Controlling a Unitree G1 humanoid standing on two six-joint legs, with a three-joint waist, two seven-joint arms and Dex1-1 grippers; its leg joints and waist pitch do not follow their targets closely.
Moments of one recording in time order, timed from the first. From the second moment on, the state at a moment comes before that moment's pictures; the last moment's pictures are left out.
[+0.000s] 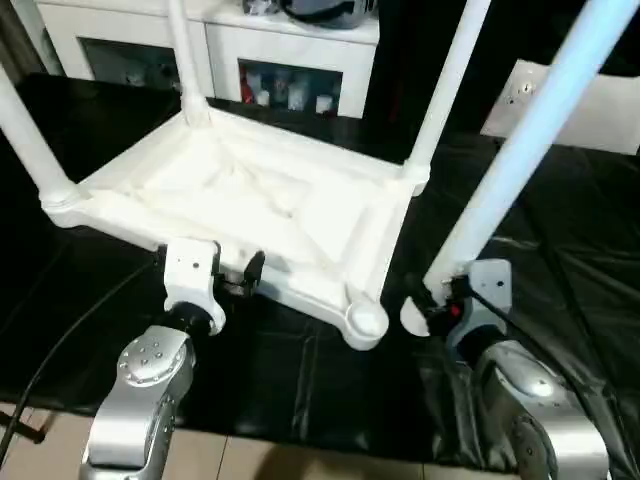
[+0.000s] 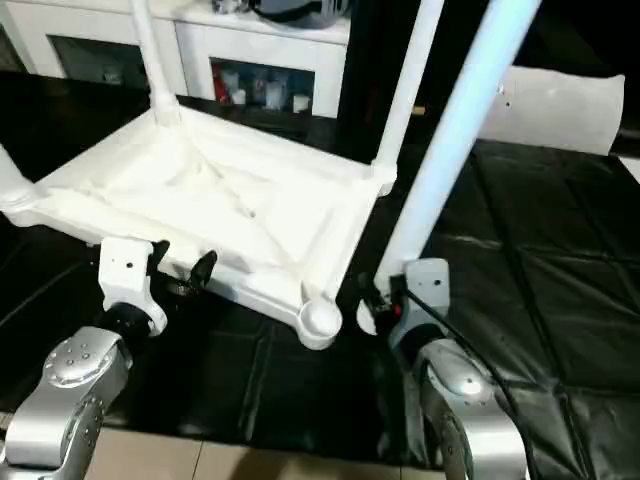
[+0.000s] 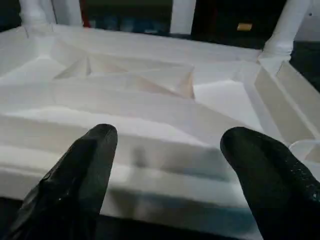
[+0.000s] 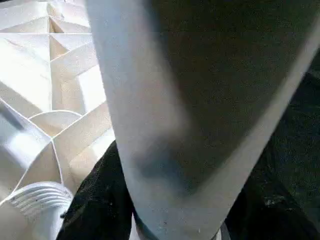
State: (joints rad) left arm -0.02 0.17 0.00 -0.26 -0.13 0.38 -0.20; right arm 0.04 -0.14 0.03 -0.31 0.19 0.54 0.18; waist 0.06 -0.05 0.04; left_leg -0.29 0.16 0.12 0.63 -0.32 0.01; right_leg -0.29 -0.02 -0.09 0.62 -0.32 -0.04
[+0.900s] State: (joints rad) left arm 0.00 0.33 -0.05 -0.29 -0.20 0.38 -0.45; right arm 0.05 -0.14 0.03 -0.31 0.19 0.47 0.20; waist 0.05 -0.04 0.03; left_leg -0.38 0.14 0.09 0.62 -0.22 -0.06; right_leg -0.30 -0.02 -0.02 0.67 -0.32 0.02
